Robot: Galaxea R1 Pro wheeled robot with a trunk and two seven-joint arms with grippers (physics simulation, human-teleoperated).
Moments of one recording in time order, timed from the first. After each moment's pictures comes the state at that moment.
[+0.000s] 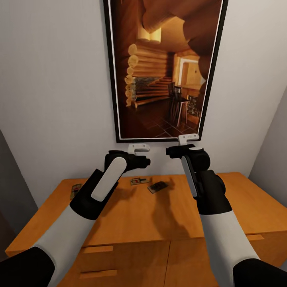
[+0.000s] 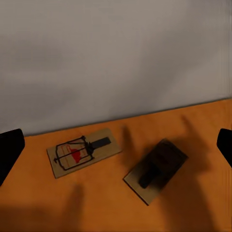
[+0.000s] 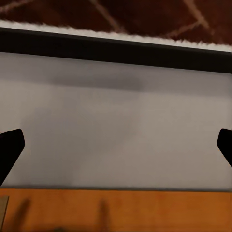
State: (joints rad) left arm -0.95 -0.12 -0.53 -1.42 1.01 0.98 0.87; right arm -0.89 0.13 0.15 -1.44 0.08 1.00 -0.13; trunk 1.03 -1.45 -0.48
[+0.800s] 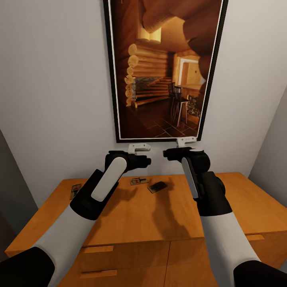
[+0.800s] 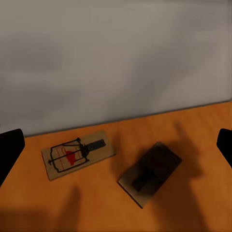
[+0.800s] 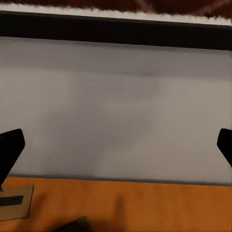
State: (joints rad) left arm -0.95 -0.12 -0.53 -1.42 1.03 0.96 0.87; right arm -0.88 0.13 0.15 -1.43 0.00 1.00 -0.12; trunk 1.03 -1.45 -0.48
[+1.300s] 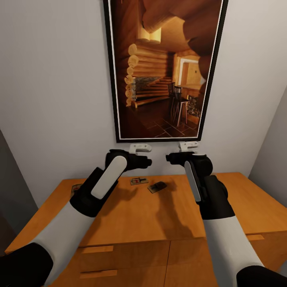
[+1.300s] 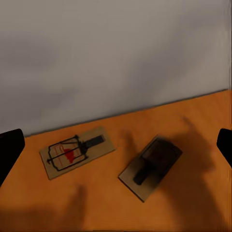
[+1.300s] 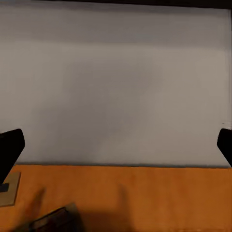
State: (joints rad) left arm -0.98 -0.10 -0.56 -1.39 1.05 0.98 0.85; right arm -0.85 0.11 0.12 -1.42 -0.01 1.00 -0.11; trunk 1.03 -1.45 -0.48
